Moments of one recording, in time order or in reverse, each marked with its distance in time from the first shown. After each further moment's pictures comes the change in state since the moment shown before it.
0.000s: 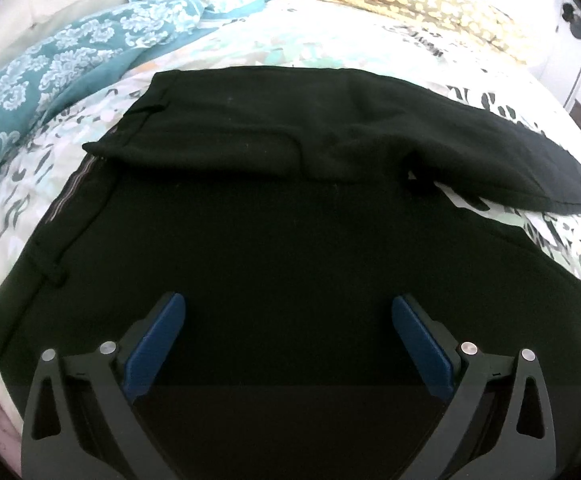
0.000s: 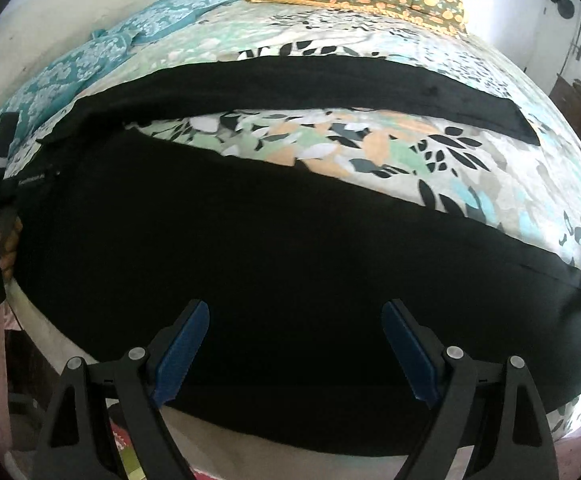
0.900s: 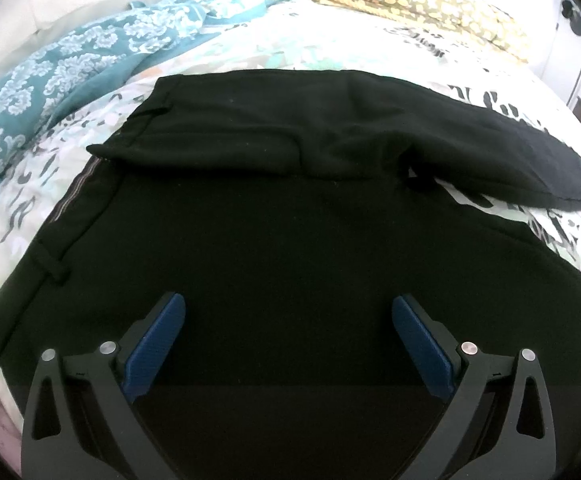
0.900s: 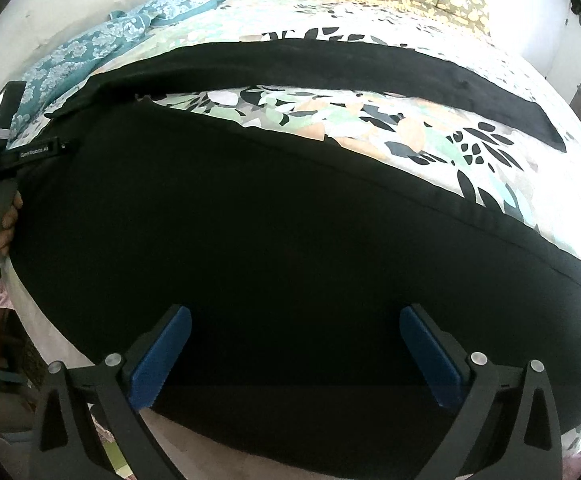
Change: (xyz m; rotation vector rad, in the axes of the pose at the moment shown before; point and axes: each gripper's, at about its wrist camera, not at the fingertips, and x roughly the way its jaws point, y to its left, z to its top) left arm 0.000 -0.002 -0.004 0.012 -0.024 0.028; right arm 0.025 0.008 -0.006 -0.051 -0.002 0.037
